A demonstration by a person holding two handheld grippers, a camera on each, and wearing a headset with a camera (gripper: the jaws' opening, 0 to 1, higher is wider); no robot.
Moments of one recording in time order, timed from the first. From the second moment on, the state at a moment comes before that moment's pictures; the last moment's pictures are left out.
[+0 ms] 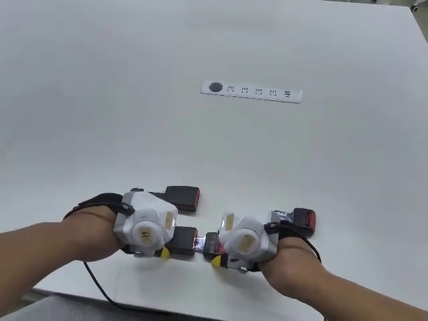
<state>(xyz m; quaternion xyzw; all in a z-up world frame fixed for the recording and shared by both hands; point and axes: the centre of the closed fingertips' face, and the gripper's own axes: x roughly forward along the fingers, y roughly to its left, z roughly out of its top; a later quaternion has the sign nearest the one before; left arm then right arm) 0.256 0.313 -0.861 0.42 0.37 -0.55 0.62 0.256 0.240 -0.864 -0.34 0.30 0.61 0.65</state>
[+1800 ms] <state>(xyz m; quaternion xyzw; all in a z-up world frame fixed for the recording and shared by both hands) 0.260 0.317 -0.860 0.38 0.35 -0.57 0.64 0.257 0.247 -0.866 -0.35 0.35 0.58 0.65</state>
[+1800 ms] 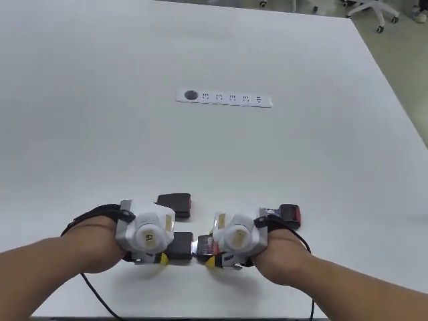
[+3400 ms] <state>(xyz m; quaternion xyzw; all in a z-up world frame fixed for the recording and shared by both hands) 0.260 0.313 -0.835 0.38 0.34 -0.56 0.65 0.253 0.250 -0.843 -0.33 0.34 0.59 0.66</state>
